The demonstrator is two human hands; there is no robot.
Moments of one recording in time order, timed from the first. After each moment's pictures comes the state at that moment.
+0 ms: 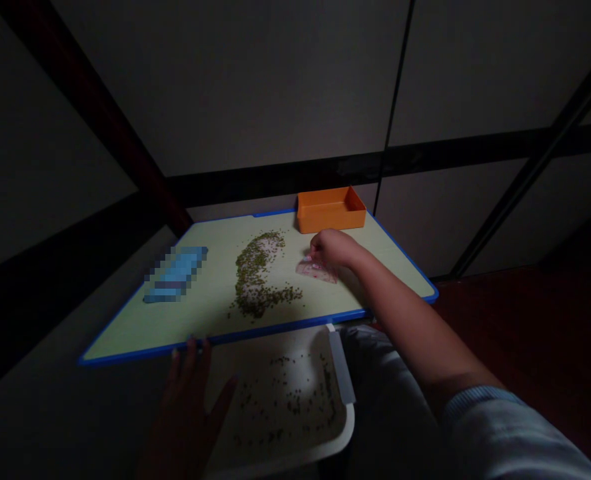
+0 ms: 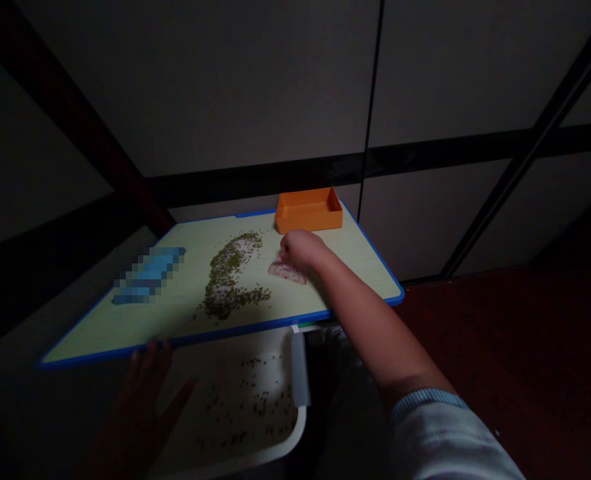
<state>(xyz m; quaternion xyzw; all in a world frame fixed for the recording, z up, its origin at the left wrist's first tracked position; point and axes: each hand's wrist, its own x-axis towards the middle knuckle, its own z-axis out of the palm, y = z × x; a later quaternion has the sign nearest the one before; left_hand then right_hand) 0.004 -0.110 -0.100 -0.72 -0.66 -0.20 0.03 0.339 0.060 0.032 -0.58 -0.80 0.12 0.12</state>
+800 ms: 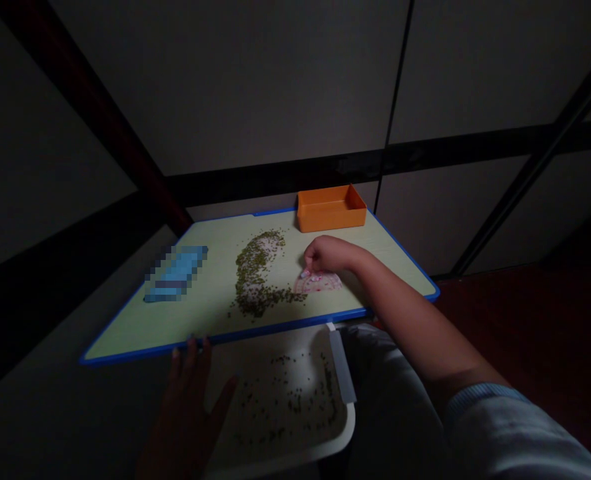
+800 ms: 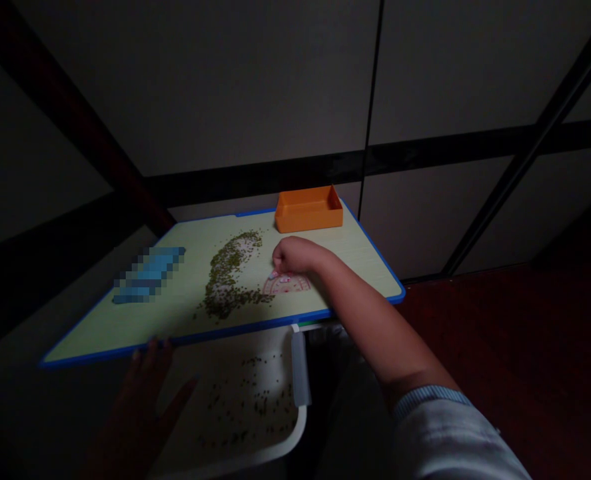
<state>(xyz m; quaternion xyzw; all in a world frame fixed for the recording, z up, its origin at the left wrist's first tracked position) 0.005 -0.111 -0.099 -0.72 -0.66 -0.20 0.03 0.334 0.056 0.027 -0.46 -0.84 0.25 0.13</state>
